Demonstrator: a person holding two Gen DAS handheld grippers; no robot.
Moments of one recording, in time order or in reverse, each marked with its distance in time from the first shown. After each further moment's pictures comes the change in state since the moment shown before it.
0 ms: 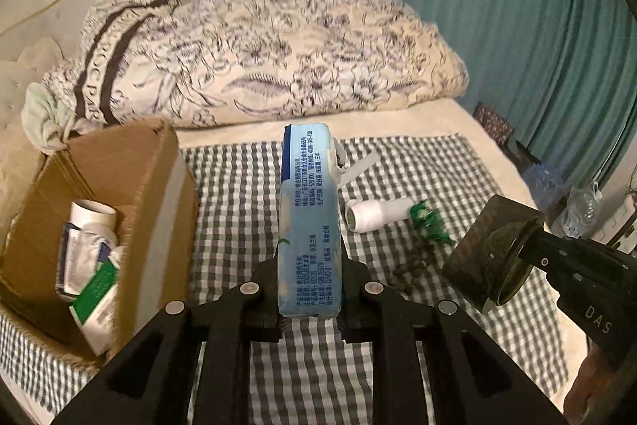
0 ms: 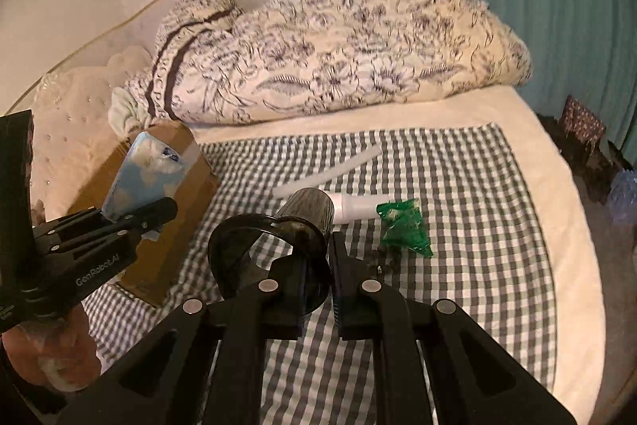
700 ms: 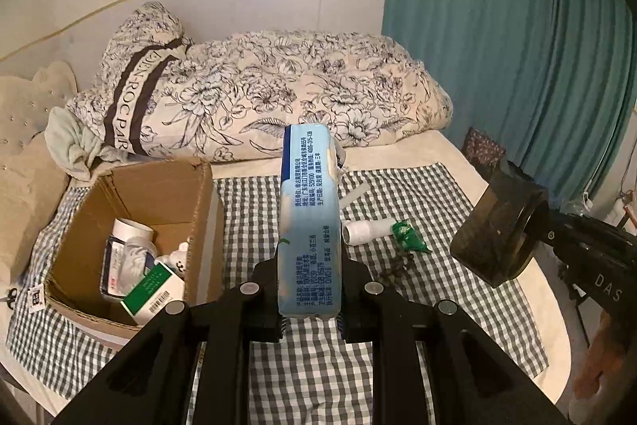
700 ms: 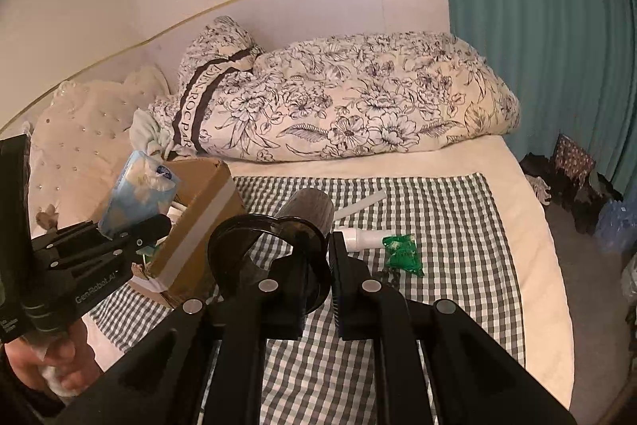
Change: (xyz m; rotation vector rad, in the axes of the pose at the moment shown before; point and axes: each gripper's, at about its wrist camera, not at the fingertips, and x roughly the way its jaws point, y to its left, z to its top) left arm -0.096 0.008 -0.003 0.015 -0.110 0.004; right arm -0.090 0.043 0.008 -0.055 -0.128 -0.013
